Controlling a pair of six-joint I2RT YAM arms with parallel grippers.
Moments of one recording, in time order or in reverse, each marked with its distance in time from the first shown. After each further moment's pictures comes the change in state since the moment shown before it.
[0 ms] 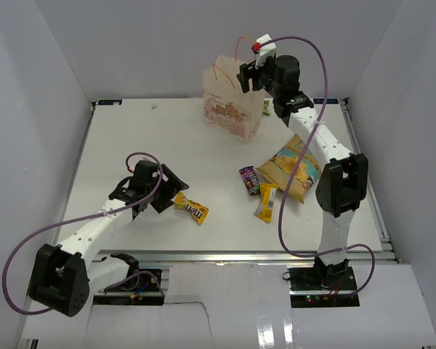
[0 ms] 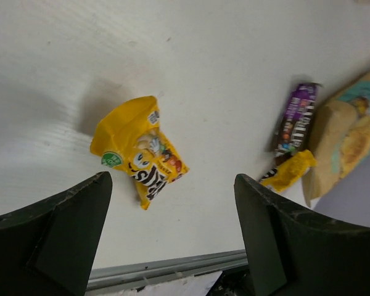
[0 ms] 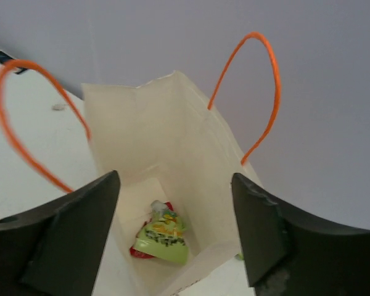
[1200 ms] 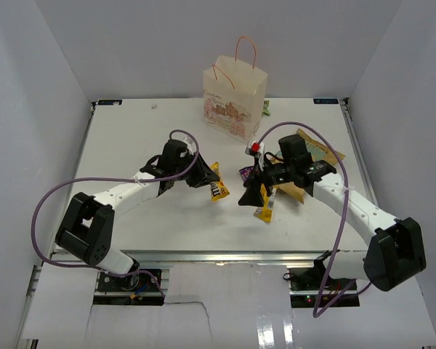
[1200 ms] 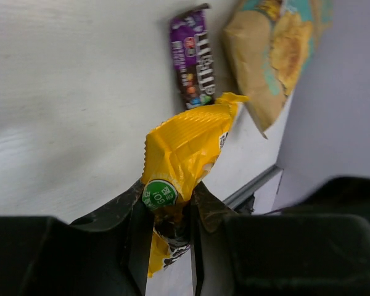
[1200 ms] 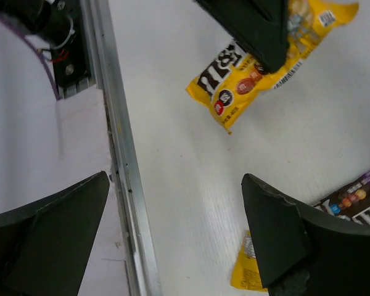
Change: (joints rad) left arm -0.150 0.408 0.259 0.229 0.237 0.117; right arm 0.115 -0.741 -0.940 -0.547 -0.777 -0.198
